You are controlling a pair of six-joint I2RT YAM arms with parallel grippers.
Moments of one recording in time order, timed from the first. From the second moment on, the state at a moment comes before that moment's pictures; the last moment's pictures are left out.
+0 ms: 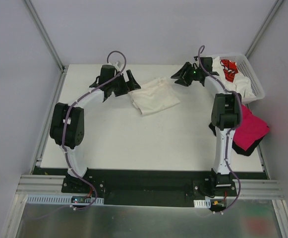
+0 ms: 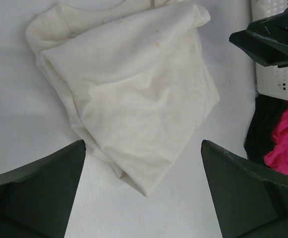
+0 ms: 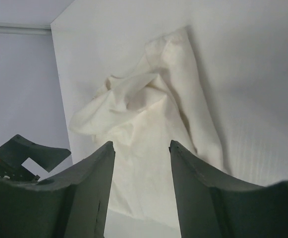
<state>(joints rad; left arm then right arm) -0.27 1.91 1.39 -0.08 0.39 -0.62 0.09 2.42 2.04 -0.29 -0.68 0.72</state>
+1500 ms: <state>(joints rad) -0.29 1.93 1.46 -0.10 0.59 -0.65 0.20 2.64 2.18 -0.13 -0.70 0.93</state>
